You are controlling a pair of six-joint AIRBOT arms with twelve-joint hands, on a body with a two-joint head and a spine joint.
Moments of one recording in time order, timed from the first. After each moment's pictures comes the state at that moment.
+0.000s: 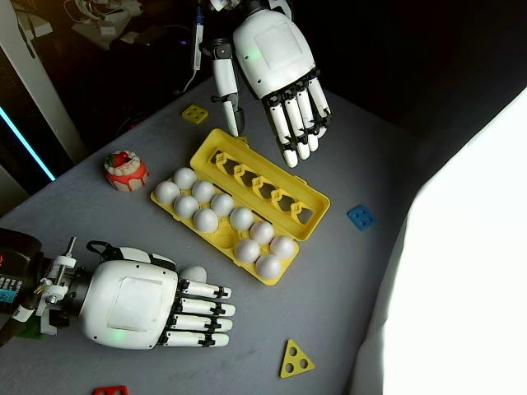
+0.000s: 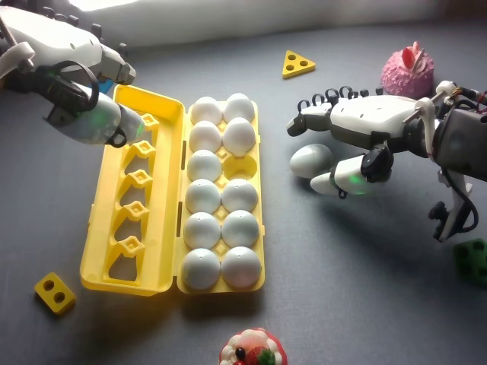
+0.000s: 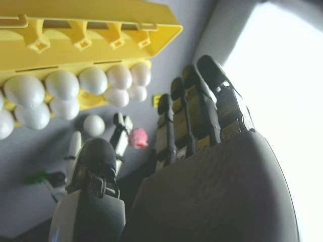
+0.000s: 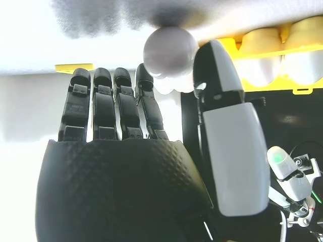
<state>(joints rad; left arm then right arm) 0.13 -0.80 0.82 0.85 0.66 0.24 -0.47 -1.30 1.29 0.80 0.25 -1.39</state>
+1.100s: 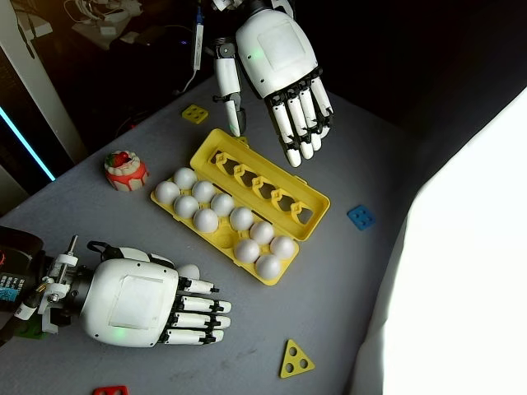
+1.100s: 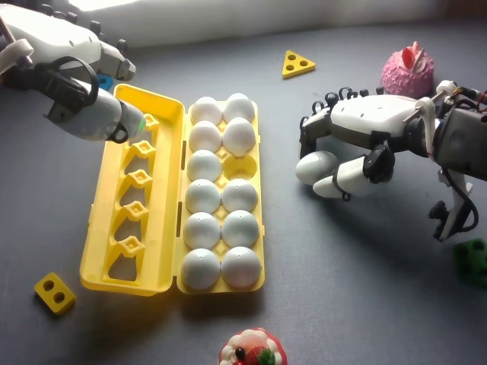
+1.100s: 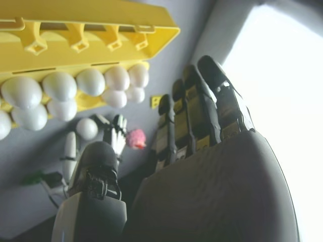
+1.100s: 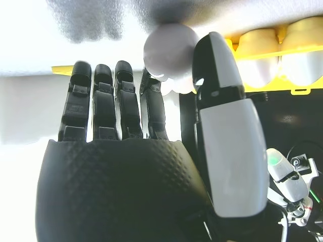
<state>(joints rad) 0.13 -0.80 0.82 0.85 0.66 0.24 -0.47 -1.30 1.29 0.80 0.25 -1.39</state>
